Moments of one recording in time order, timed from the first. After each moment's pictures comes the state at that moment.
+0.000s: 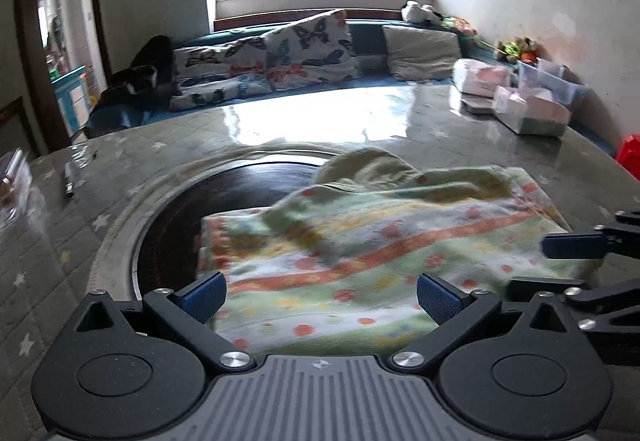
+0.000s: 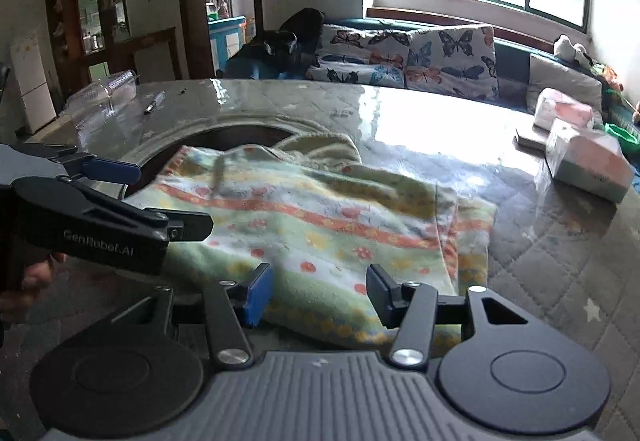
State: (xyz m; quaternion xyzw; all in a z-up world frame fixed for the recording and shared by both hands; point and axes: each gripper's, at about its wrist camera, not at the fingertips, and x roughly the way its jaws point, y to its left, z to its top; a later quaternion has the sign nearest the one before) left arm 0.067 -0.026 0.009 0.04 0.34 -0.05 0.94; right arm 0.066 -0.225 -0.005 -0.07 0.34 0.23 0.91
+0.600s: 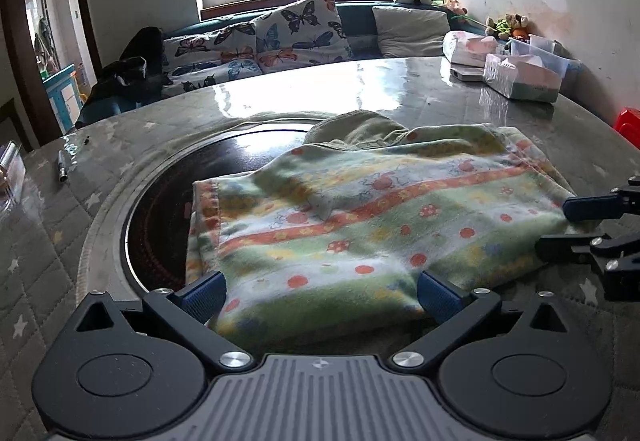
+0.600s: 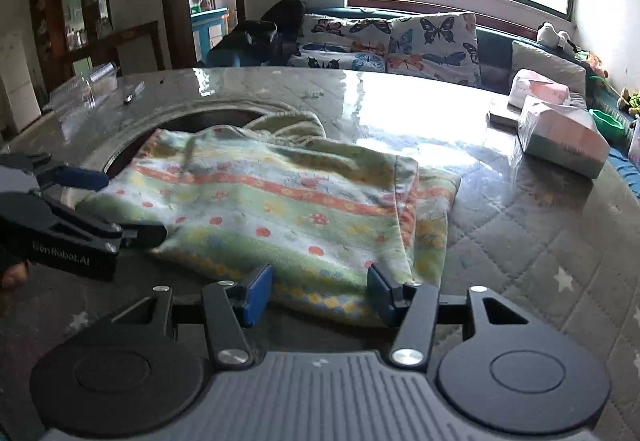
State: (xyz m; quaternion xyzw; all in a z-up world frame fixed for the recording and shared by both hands) left arm 0.053 -0.023 -0.007 0.06 0.35 -0.05 0.93; right arm 0.061 -0.247 -0.007 -0.07 0.35 0.21 0.91
